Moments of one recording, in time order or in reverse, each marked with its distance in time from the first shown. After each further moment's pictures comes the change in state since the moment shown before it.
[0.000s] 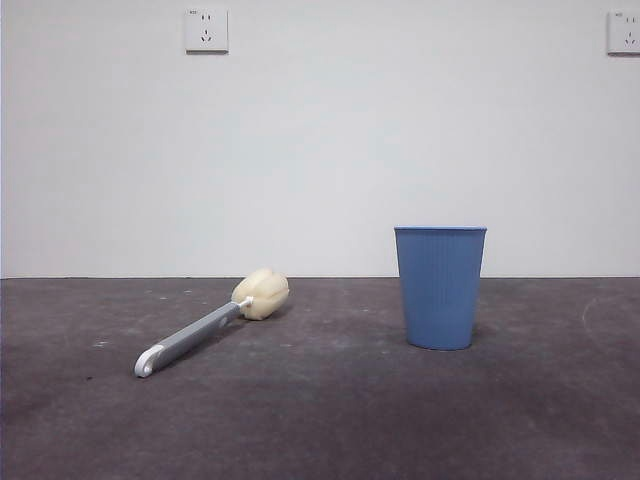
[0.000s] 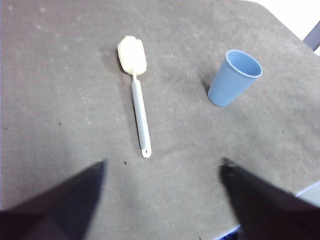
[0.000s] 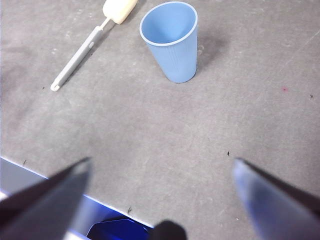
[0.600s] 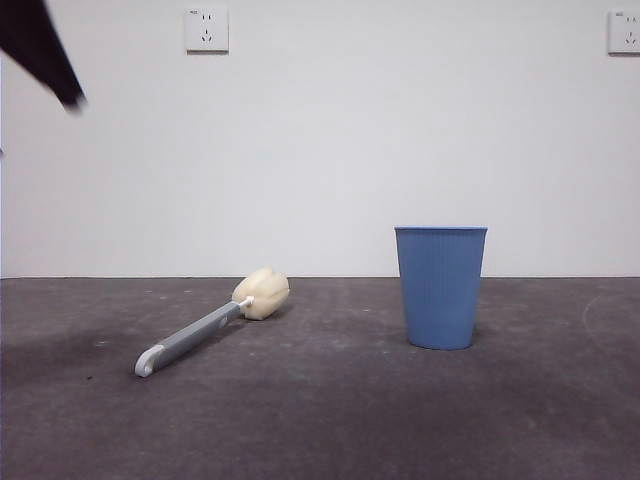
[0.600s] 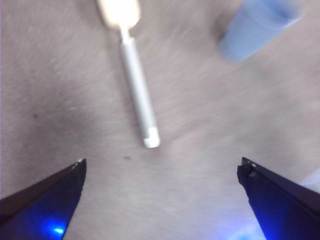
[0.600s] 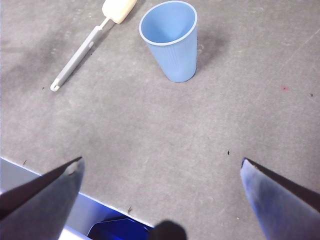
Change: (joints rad) left arm -0.333 0.541 0.116 0.175 -0.274 -0.003; right arm 0.000 0.000 0.000 -0.003 0.000 0.004
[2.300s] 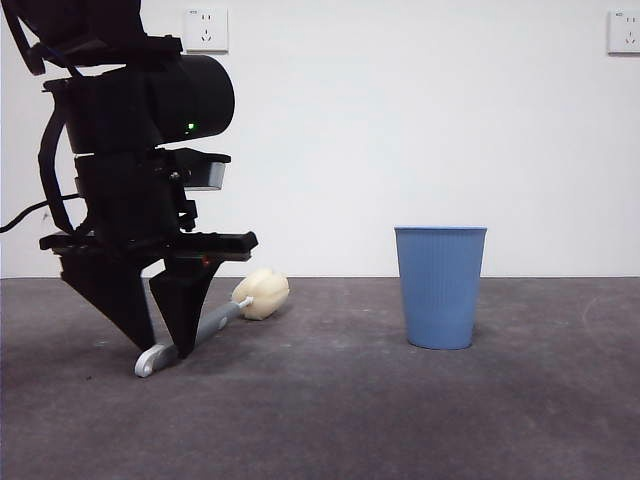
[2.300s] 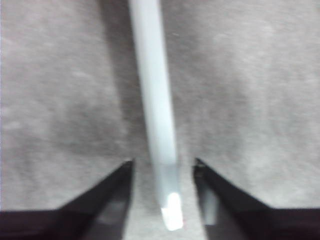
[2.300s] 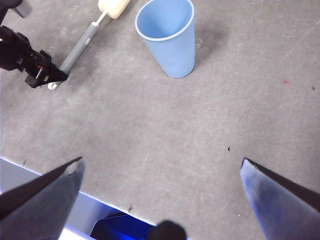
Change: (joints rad) left arm -0.267 0.771 0.223 0.166 -0.369 -0.200; right arm 0.000 0.025 0.000 0.000 0.000 0.014
